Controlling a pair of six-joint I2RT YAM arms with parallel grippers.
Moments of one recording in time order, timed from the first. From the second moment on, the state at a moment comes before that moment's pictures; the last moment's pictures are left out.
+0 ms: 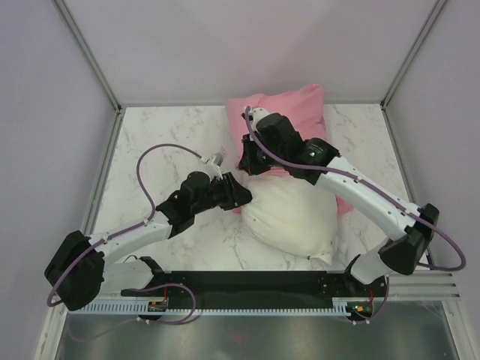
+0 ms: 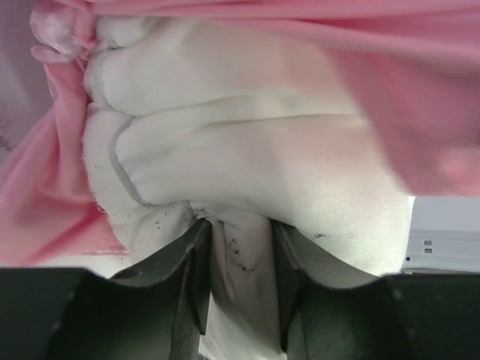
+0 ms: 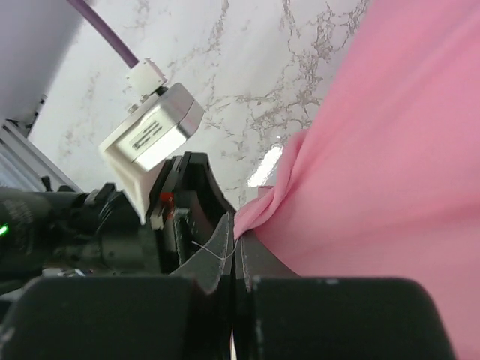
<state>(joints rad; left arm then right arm) -0.73 1.18 0.60 0.26 0.25 -0.92 0.85 1.58 1.64 -0.71 -0.03 0.41</state>
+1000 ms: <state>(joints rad) -0.59 0.89 0.51 -0.02 -0.09 -0.71 0.83 1.17 1.30 -0.62 0.08 0.47</state>
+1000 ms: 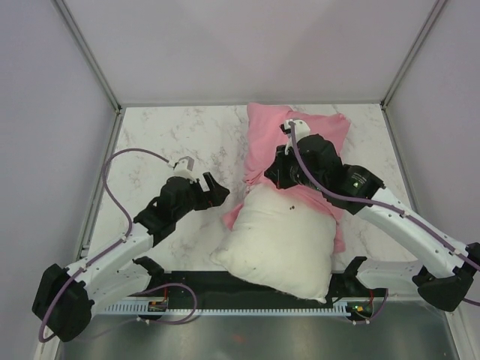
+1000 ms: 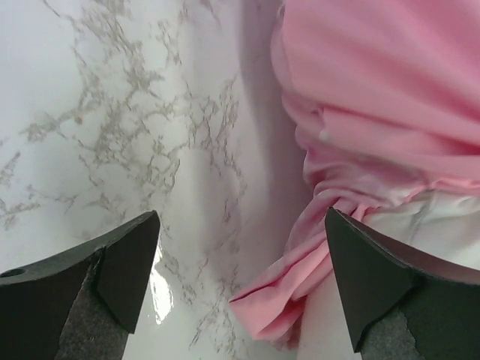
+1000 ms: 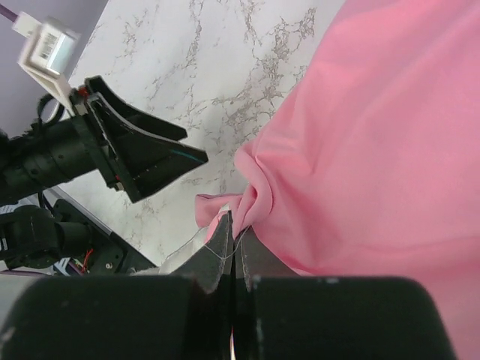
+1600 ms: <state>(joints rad) -0.60 1.18 0.42 0.36 0.41 -0.66 0.76 1.18 1.37 -0.70 0.04 0.44</state>
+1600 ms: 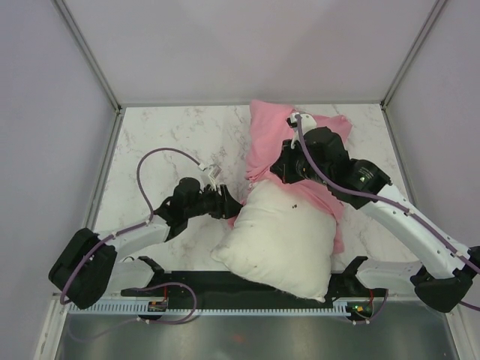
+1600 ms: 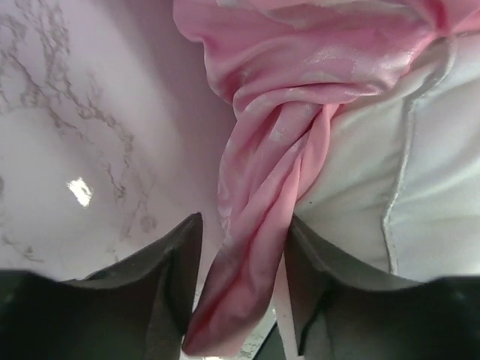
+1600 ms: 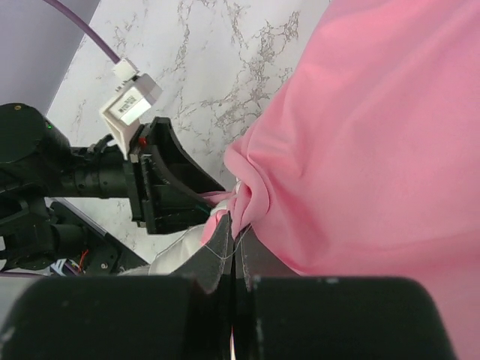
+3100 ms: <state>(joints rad) -0.66 0.85 0.63 0.02 0.40 -0.78 0.91 1.20 1.16 -0.66 0.68 0.40</state>
